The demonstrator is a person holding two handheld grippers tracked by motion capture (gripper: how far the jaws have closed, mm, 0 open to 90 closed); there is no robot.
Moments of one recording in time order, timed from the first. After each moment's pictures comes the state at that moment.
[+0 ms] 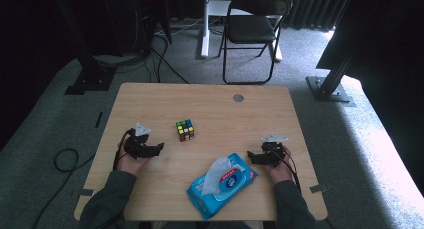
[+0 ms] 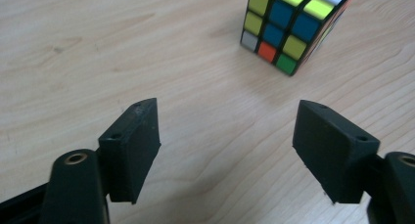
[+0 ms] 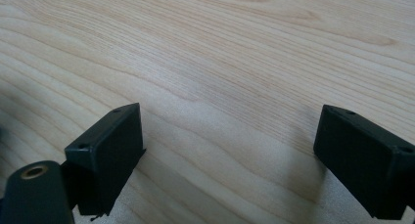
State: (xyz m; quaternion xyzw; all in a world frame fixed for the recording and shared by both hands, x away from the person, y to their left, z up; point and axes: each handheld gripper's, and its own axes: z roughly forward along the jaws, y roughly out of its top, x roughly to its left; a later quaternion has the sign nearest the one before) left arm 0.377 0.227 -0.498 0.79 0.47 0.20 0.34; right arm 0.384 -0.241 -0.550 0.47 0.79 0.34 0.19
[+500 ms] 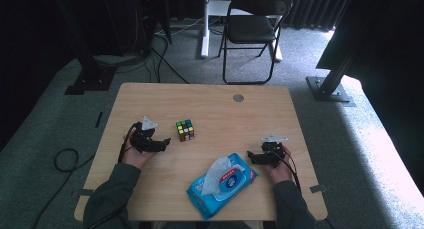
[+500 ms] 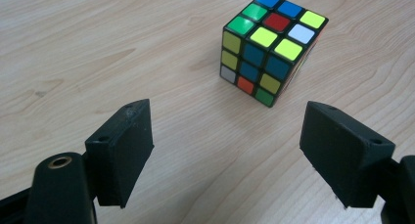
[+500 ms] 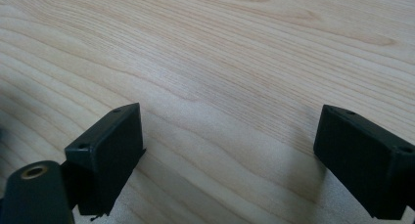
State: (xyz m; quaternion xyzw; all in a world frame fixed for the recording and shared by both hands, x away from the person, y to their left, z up) left arm 0.392 0.209 -0.486 0.81 0.43 0.20 0.34; right arm 0.384 -0.241 -0.550 0.47 0.79 0.34 0.19
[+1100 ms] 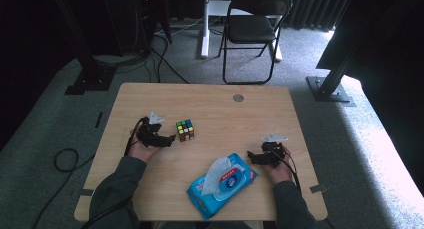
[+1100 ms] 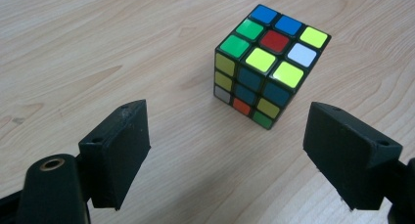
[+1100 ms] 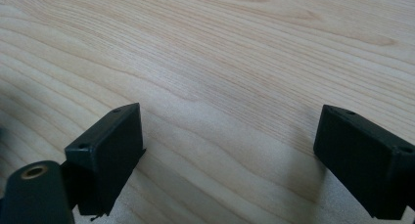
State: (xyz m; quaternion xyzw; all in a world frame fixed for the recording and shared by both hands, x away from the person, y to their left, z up) left arm 0.414 0.194 -0.487 0.82 0.43 0.19 0.34; right arm 0.384 -0.241 -0.550 0.47 0.79 0.34 0.19
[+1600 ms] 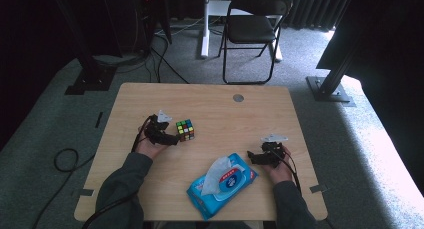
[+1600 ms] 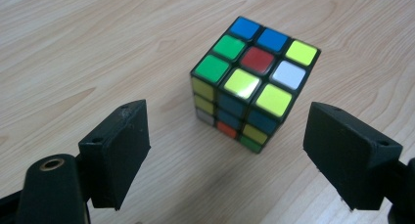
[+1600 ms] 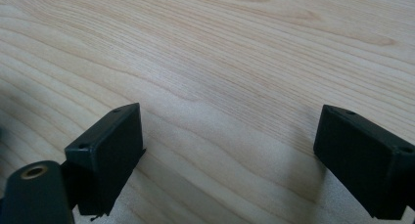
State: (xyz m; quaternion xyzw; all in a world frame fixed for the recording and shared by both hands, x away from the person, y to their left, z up) left arm 0.429 0.174 -0.494 0.83 0.40 0.18 0.34; right arm 0.384 -0.241 -0.550 0.47 0.79 0.34 0.19
